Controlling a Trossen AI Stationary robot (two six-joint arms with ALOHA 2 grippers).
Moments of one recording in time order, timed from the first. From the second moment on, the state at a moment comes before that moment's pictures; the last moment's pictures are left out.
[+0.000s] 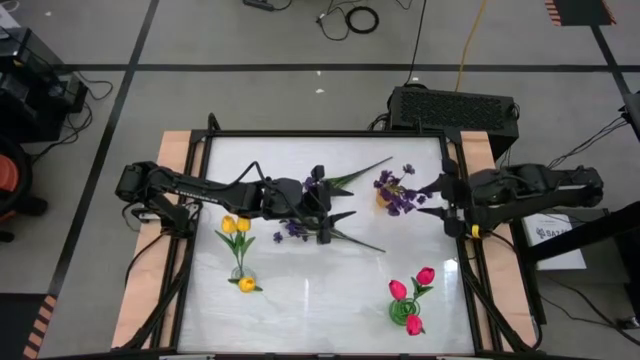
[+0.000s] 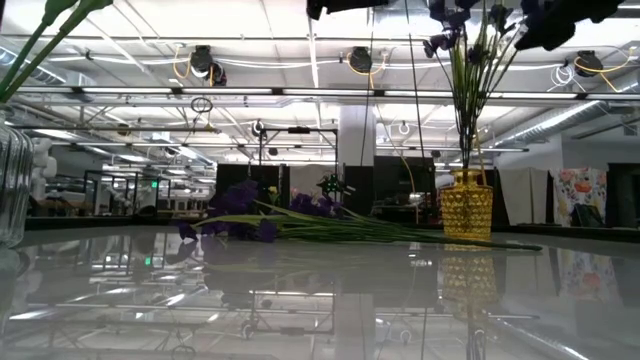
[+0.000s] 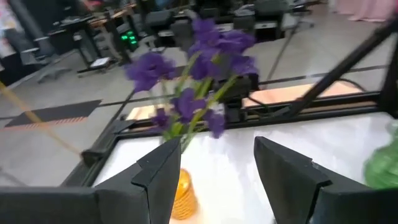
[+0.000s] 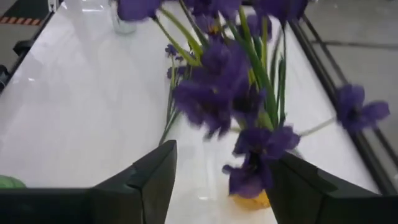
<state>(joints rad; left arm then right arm) -0.10 1.61 1.27 0.14 -0.22 0.18 0.17 0.60 0.89 -0.89 0.24 0.10</state>
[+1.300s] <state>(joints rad) 0.24 1.79 1.45 -0.22 -0.20 -0.11 0.17 0.56 1.19 -1.21 0.24 0.21</state>
